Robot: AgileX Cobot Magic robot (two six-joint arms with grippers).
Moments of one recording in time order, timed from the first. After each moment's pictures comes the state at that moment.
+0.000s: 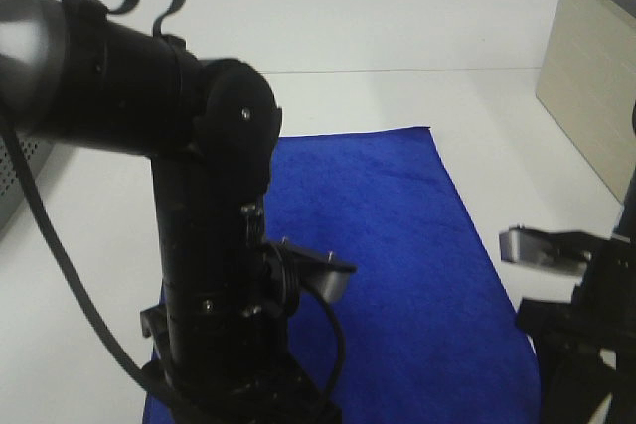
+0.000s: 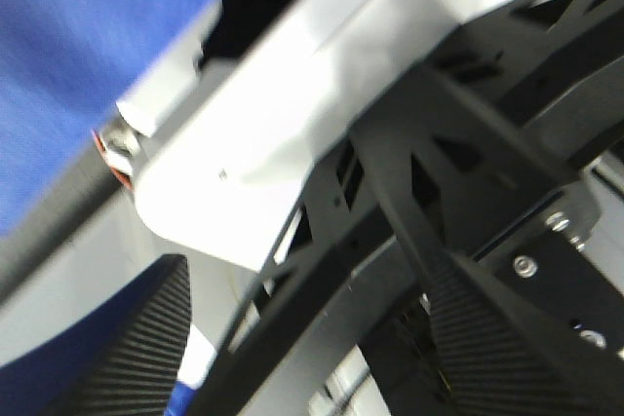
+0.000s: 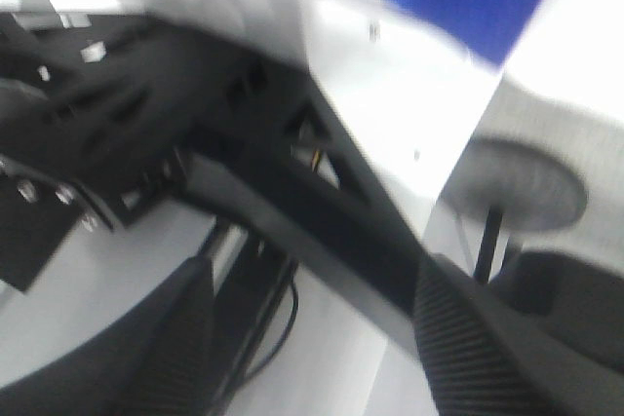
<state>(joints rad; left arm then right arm) -0.85 1.94 -1.17 -0.45 1.21 0.10 0.20 1.72 -0.69 0.47 1.21 -0.25</state>
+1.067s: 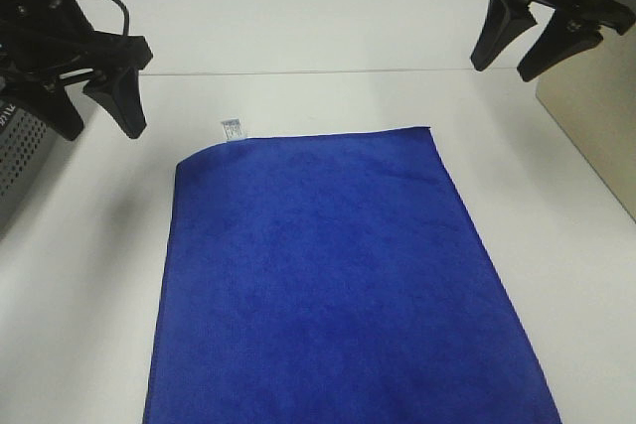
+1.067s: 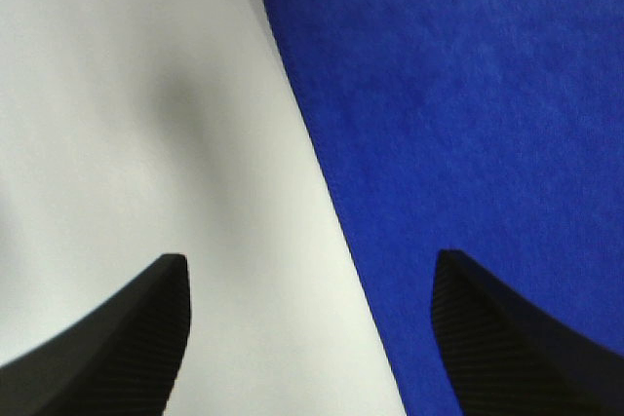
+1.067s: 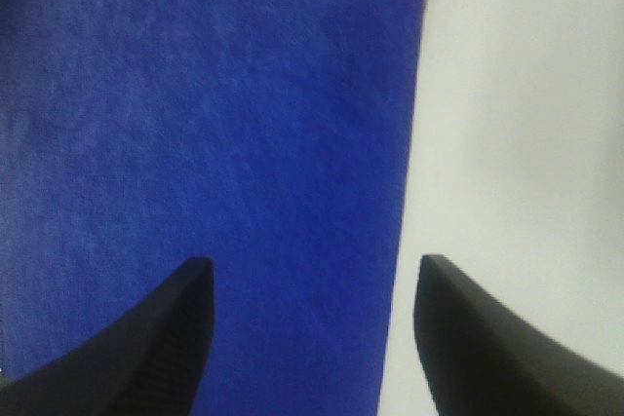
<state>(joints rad) -0.17 1.91 -1.53 -0.24 1.14 0.08 0.08 1.98 -1.72 0.42 1.21 -0.19</state>
